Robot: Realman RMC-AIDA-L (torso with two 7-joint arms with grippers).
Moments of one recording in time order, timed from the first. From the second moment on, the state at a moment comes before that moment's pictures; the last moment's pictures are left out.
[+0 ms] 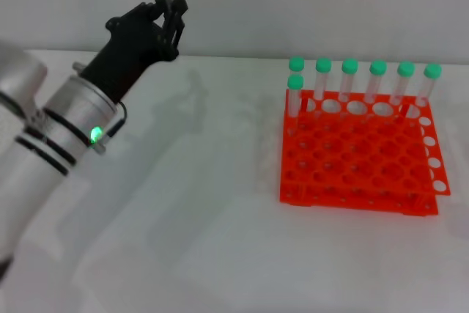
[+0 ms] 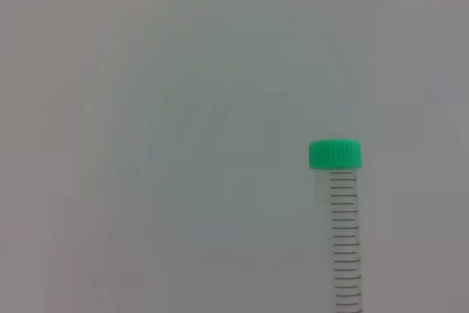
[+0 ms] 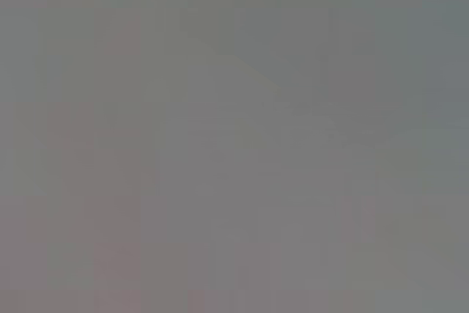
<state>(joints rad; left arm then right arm) -0.74 -2.08 2.84 0.00 -1.17 1.32 -0.55 0.42 2.00 -0.64 -0.20 2.35 1.12 -2.52</state>
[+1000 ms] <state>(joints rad) -0.91 -2.10 2.83 0.37 -0.70 0.84 -0.44 0.40 1.90 -0.83 -0.50 1.82 1.50 -1.89</state>
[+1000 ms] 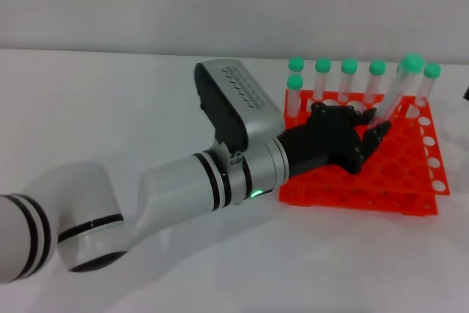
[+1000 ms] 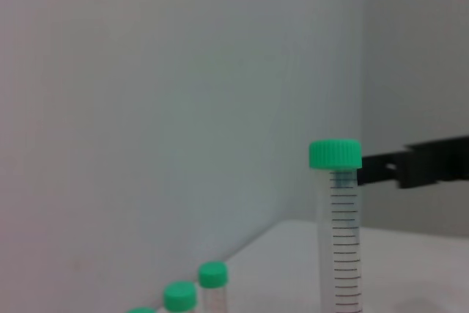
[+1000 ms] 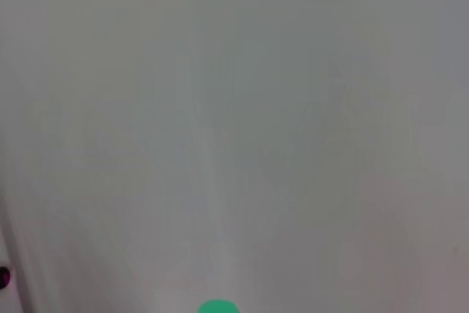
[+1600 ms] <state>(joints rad) -0.93 -2.10 2.81 0.37 -0.66 0.83 -0.35 0.50 1.93 -0.86 -0.49 1.74 1.53 -1.86</state>
